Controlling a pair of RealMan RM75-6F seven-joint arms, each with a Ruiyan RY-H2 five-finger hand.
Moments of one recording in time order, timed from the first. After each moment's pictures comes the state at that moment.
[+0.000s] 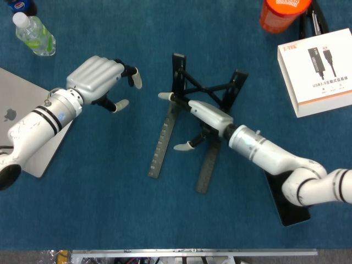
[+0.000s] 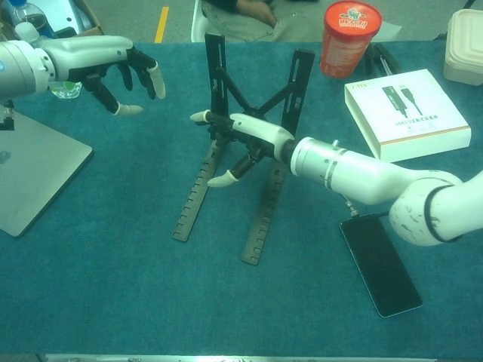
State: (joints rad) left arm -0.90 -1.11 -0.12 -1.65 1.28 0.62 -0.19; right arm 0.90 -1.78 0.15 -1.26 -1.40 0.69 0.73
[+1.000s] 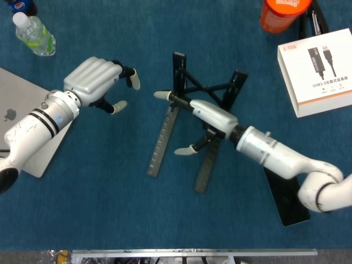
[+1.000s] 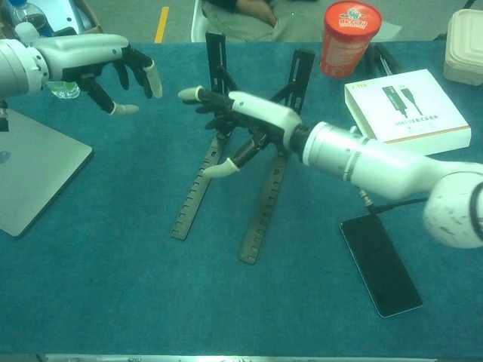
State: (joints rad) left arm -0.88 -1.09 -0.12 -1.69 1.27 0.63 -0.16; right arm 0.86 -1.62 0.15 -1.48 -1.53 0.81 0.80
